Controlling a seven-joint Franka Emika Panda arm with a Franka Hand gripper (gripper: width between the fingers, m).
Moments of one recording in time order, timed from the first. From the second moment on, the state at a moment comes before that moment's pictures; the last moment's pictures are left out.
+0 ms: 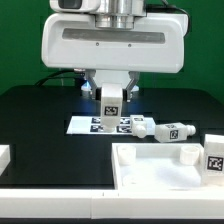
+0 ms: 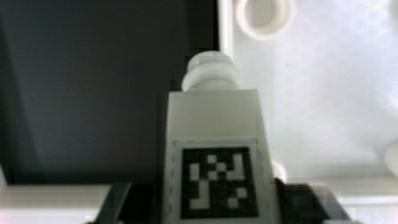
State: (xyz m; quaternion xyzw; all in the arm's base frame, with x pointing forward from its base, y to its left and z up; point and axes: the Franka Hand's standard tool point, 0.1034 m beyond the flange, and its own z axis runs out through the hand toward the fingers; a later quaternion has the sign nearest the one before) arm 0.569 -0.036 0.127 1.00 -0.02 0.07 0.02
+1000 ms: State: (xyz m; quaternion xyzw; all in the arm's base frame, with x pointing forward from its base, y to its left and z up) arm 0.612 -0.027 0.146 0.95 -0.02 0.31 0.07
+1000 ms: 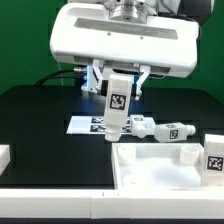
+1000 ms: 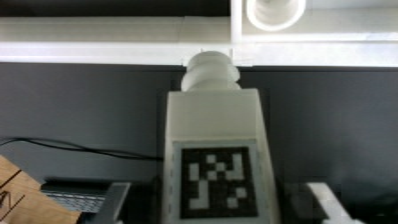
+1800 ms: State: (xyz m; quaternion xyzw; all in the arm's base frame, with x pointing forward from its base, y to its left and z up) arm 0.631 -0.032 0.139 0.95 -0.02 0.31 0.06
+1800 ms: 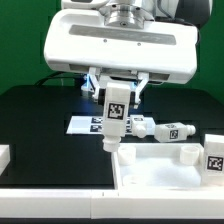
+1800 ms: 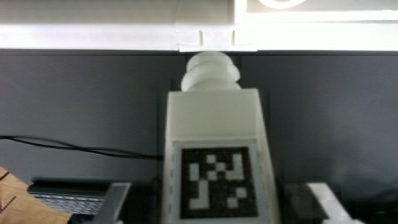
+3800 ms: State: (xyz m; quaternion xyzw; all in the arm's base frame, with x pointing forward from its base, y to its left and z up) arm 0.621 0.000 0.076 0.96 -0.02 0.27 0.04
